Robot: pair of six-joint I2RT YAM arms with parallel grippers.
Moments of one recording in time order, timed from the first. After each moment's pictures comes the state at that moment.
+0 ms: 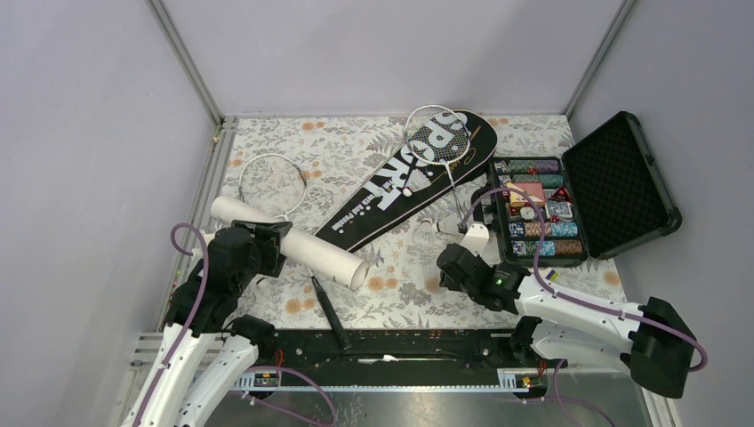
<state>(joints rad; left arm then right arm) -0.35 0.49 0.75 -0.87 -0.21 -1.60 0.98 1.01 0.52 -0.52 0.48 0.99</state>
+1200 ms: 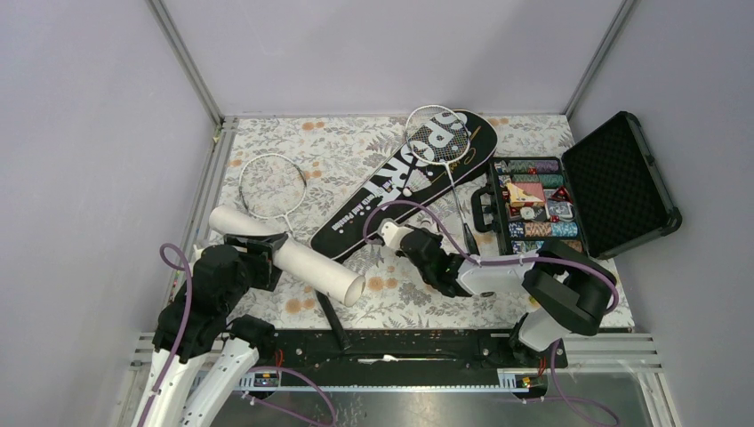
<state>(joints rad) -0.35 0.35 0.77 -1.00 -0.14 -1.63 0.97 1.55 0.59 0.33 0.62 -0.54</state>
